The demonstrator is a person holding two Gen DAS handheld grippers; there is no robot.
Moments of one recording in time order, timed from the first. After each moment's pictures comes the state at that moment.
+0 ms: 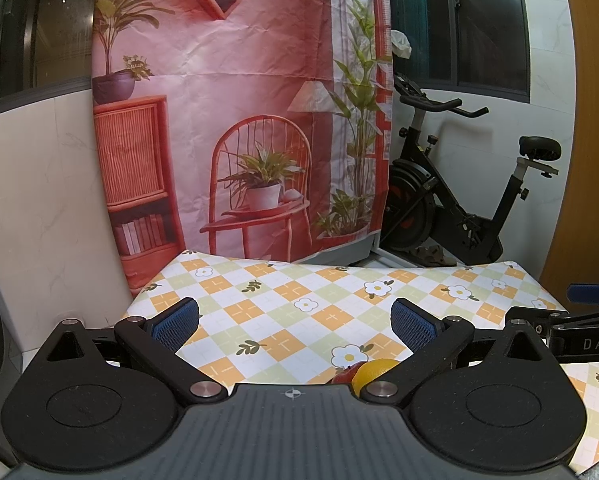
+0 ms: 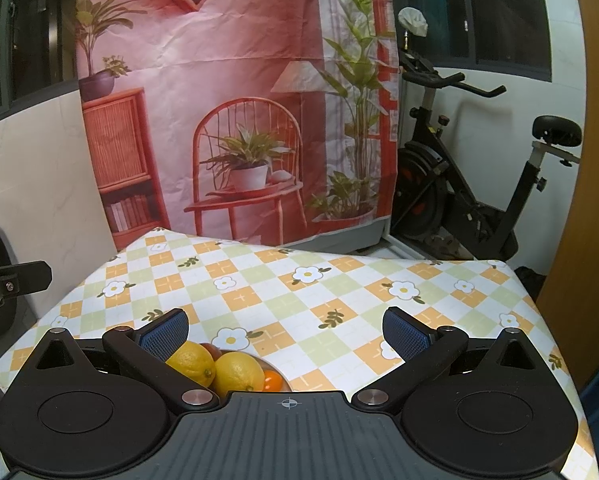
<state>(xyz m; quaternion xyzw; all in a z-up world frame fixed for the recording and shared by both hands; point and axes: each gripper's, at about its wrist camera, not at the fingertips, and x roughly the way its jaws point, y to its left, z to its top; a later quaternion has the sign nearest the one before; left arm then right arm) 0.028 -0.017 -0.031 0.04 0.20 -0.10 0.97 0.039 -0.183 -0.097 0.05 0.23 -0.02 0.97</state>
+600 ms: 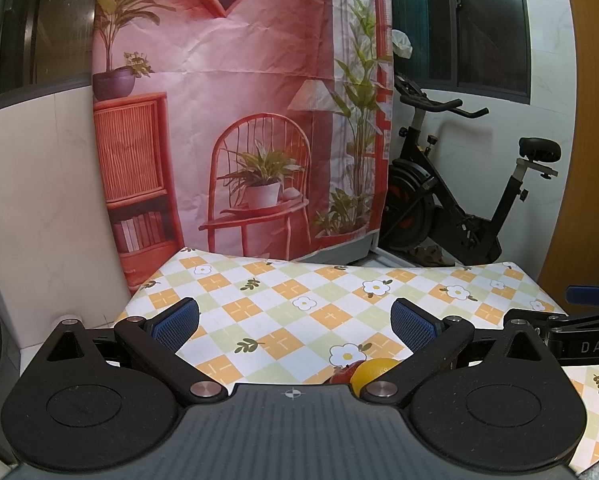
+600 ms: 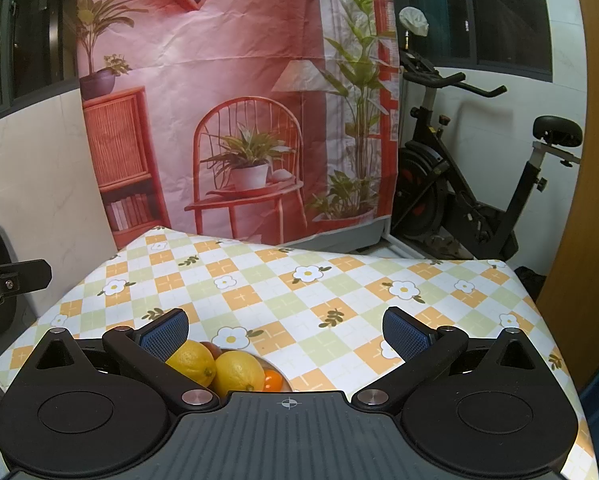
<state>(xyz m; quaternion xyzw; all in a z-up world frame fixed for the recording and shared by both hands) 0.026 -0.020 -0.032 0.04 0.21 -0.10 0.97 0.039 -0.182 -0.098 0.05 0.23 -0.02 0.97</state>
